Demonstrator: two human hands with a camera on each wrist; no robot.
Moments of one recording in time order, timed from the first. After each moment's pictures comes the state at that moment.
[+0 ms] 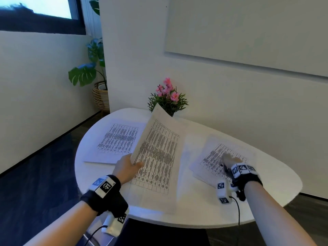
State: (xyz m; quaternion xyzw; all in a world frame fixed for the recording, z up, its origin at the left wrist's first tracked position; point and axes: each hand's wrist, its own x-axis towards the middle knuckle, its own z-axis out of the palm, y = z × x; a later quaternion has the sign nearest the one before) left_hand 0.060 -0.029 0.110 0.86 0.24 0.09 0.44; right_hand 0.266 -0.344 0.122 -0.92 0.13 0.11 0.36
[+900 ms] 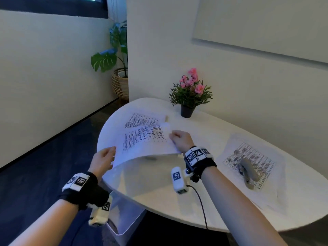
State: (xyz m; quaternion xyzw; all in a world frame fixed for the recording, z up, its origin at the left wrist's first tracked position) left_hand 0.011 0.090 0.056 0.65 0.37 0.22 0.62; right_hand 0.191 -0.111 0.128 -0.82 -0.20 0.16 0.51
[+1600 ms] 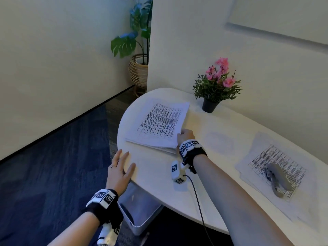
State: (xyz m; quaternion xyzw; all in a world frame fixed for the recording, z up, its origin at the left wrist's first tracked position) left_hand -0.031 0.097 -0.038 0.82 0.35 0.18 0.41; right_hand 0.212 -0.021 0.060 -0.91 -0.09 0.15 0.38
